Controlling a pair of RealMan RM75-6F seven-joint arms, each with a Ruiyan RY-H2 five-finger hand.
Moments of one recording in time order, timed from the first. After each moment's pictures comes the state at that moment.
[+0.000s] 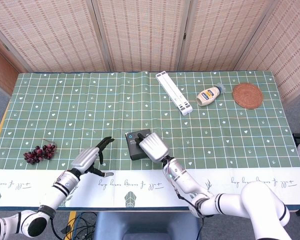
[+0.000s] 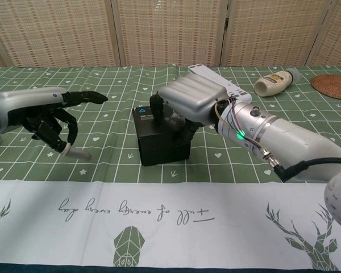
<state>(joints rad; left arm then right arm) -0.64 -1.32 -0.16 -1.76 1.14 0.85 -0.08 0.99 -1.84 0.06 -1.21 -1.19 1.09 -0.51</state>
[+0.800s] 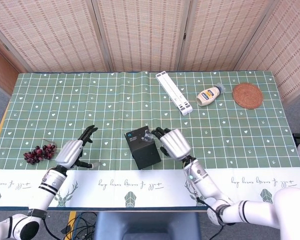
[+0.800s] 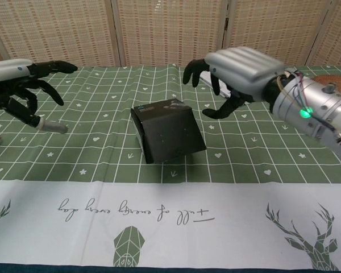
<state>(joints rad) -0.56 -1.29 -0.15 -1.73 1.21 1.06 -0.05 0.80 -1.62 0.11 -1.49 -1.26 1.21 -0.46</state>
